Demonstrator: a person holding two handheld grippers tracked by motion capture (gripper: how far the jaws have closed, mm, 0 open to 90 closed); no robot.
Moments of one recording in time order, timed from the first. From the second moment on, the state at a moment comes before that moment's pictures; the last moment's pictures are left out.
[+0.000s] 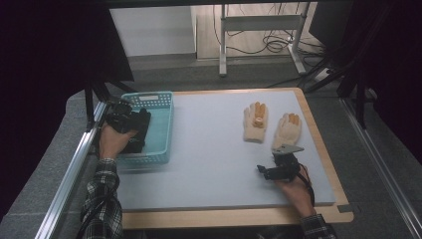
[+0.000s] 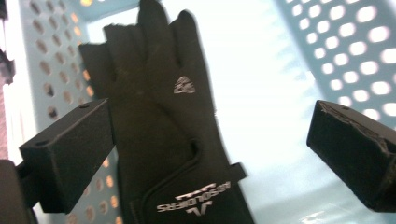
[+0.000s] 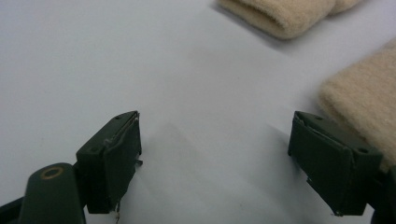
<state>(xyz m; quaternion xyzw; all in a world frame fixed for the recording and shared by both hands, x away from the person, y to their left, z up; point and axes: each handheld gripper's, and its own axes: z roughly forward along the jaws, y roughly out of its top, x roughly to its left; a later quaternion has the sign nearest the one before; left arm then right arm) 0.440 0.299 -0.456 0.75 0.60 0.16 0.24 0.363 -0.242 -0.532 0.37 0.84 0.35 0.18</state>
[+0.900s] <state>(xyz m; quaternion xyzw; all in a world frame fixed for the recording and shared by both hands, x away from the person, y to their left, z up) 0.393 0.204 -0.437 0.80 0.46 0.17 0.36 0.363 -0.242 -0.532 0.37 0.84 0.35 0.18</state>
